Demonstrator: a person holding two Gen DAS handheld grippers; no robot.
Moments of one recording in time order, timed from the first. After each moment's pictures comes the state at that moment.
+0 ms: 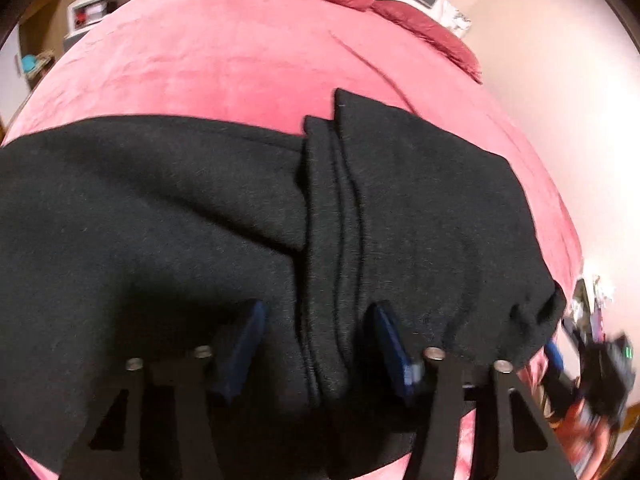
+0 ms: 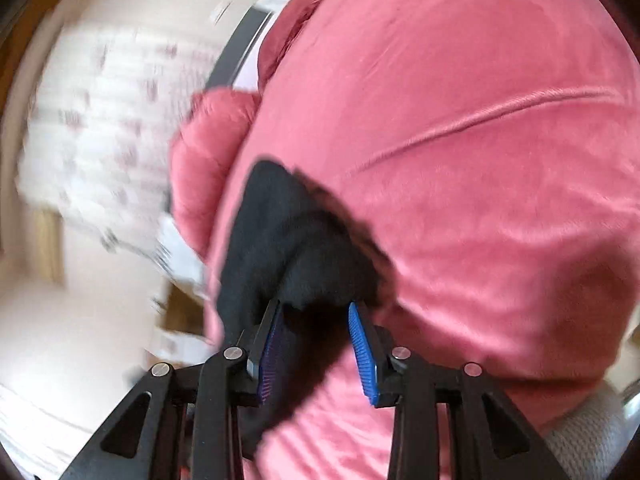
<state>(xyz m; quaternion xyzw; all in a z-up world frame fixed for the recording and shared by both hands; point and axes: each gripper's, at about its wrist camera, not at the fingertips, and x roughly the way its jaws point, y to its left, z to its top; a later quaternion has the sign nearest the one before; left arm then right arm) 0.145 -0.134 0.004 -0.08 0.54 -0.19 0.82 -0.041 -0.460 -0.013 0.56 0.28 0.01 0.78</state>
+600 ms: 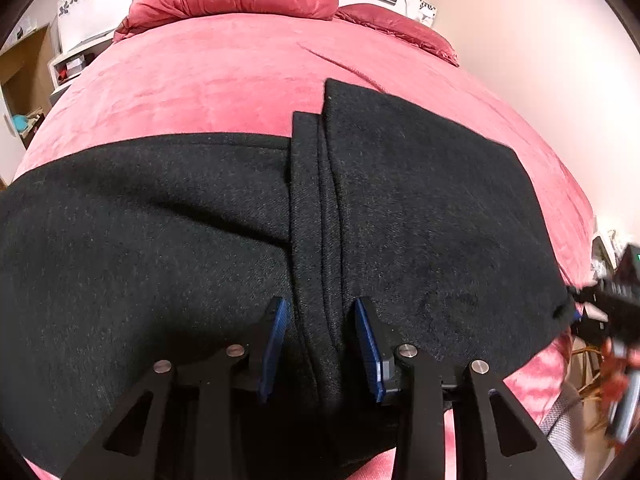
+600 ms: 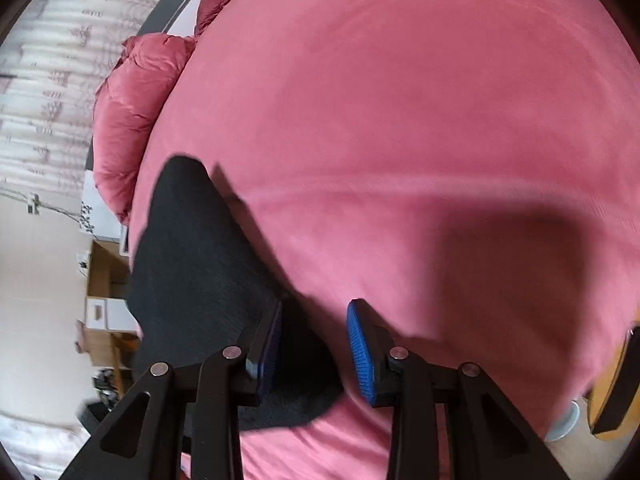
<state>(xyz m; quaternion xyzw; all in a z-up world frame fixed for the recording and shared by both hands) 0.131 -0.158 -0.002 -0.01 0.49 -0.20 0.85 0.000 -0.474 -0.030 0.46 0.46 -0.06 0.76</state>
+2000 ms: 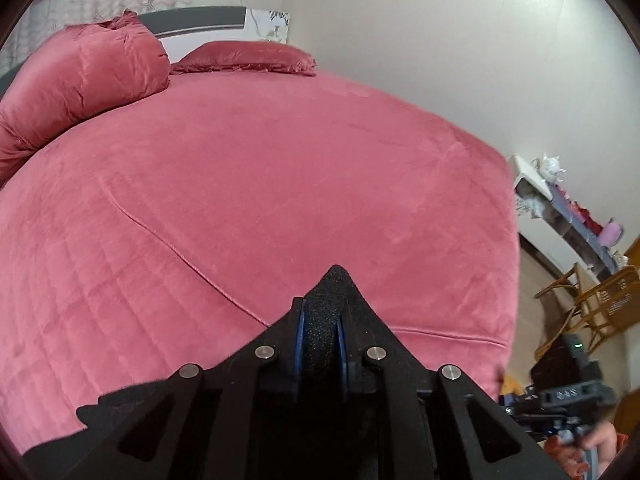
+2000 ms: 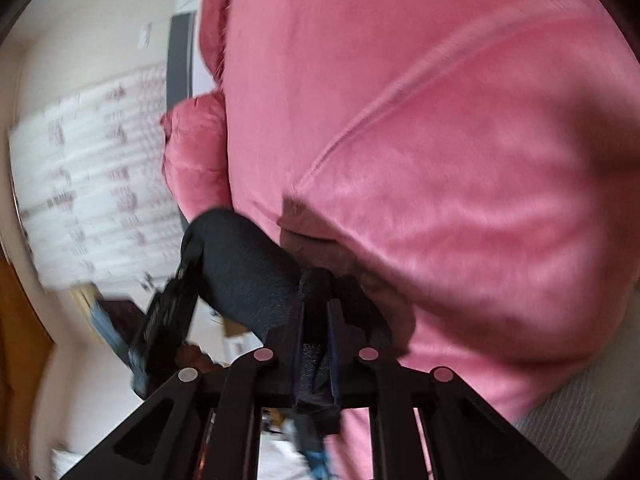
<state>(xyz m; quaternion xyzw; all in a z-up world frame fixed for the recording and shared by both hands) 0.218 -0.380 0.106 0.09 0.41 -0.41 0.81 -0.049 -0.482 -0.047 0.71 0.31 0.05 0.63</state>
